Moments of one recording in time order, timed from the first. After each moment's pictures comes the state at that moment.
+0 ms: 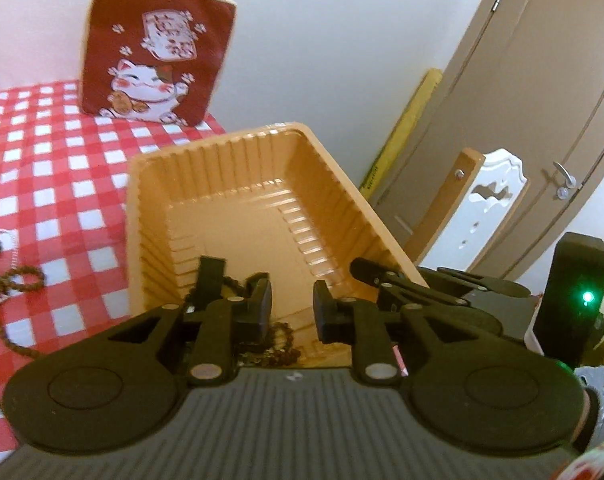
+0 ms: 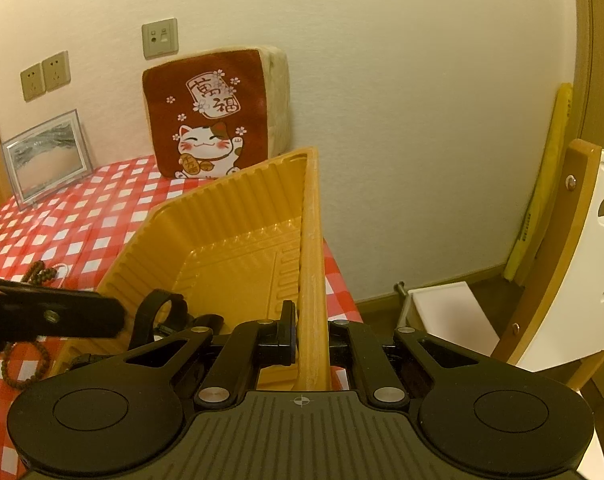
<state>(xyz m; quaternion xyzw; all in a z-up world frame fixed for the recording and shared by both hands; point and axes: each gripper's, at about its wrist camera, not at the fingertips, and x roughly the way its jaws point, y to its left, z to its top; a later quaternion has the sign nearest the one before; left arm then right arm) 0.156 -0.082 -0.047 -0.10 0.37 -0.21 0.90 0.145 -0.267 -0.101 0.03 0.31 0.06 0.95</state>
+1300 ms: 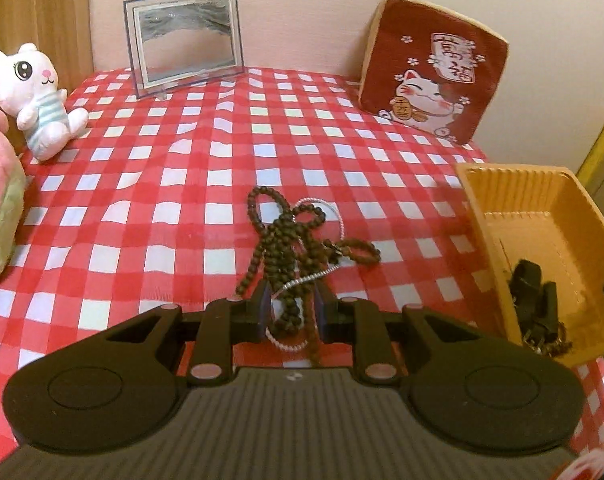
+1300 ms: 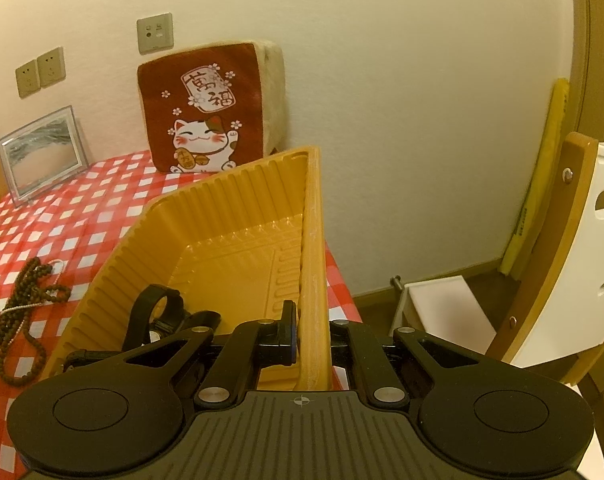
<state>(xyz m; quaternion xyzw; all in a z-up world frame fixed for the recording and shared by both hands) 0.134 0.105 -0.083 -0.10 0.39 0.06 0.92 0.147 -0.270 -0.104 0.03 0.32 0.05 0.95</state>
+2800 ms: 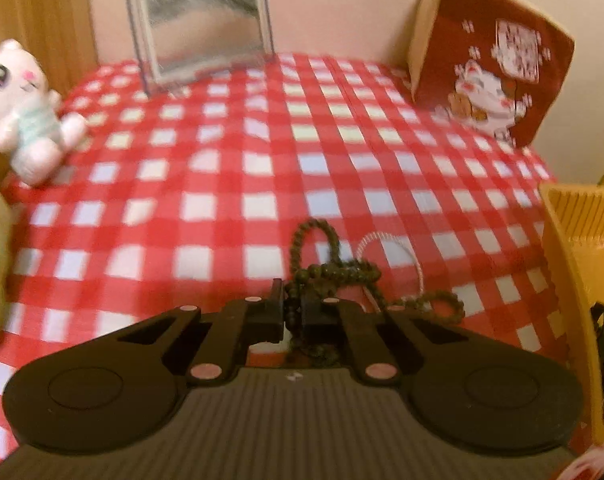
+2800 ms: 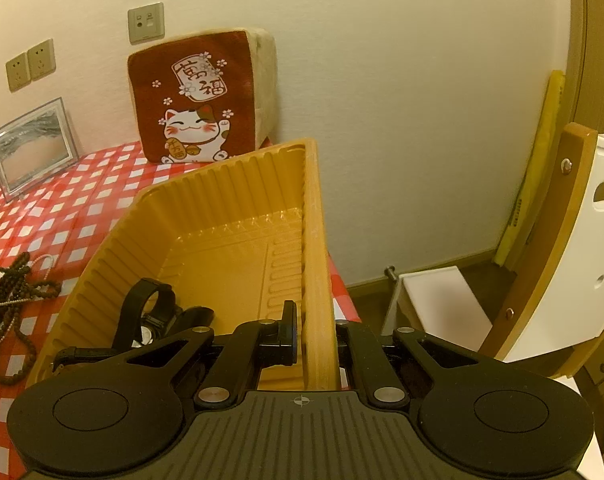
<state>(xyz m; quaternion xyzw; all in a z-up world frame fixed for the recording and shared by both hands) 0.205 0.157 -0.100 -0.08 0.40 0.09 0.91 0.155 -0.270 -0.107 0.03 0.33 0.04 0.94</state>
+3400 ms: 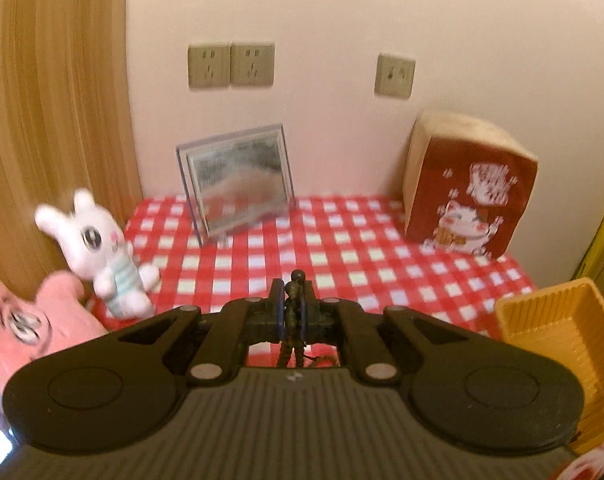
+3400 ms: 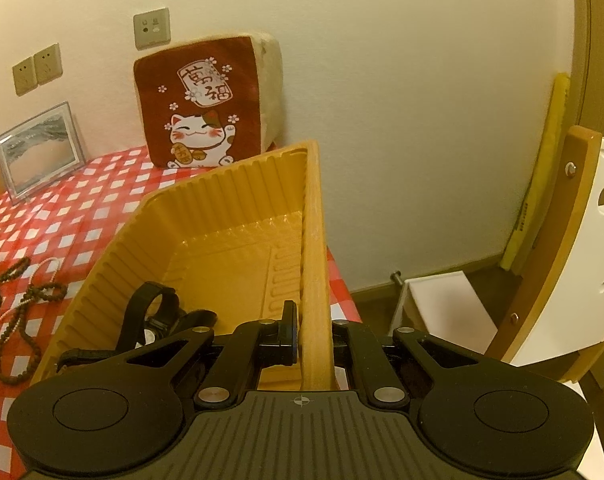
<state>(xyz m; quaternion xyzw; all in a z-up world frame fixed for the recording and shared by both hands) 0.154 0.168 0.045 -0.04 0.27 0.10 0.96 0.153 -0.272 -0.105 0.03 0.33 0.06 0.94</state>
